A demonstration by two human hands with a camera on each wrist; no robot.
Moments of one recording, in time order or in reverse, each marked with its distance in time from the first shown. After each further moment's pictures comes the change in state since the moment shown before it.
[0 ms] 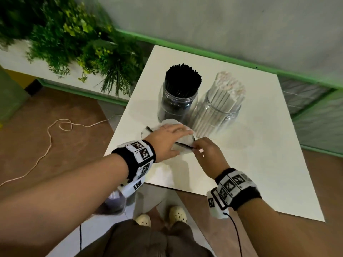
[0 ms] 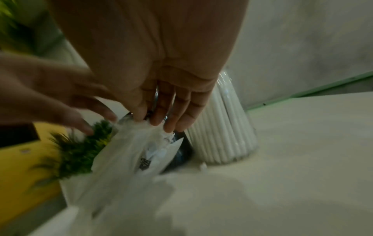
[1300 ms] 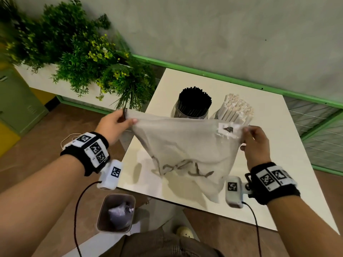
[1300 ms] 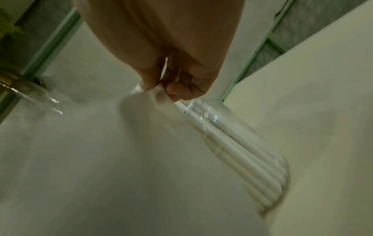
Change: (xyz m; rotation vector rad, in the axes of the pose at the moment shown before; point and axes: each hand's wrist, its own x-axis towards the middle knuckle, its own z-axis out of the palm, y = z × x) left_hand -0.073 -0.098 -0.088 -0.571 0.593 -0.575; right_hand 0.049 0.003 -0.078 0.621 0.565 0.363
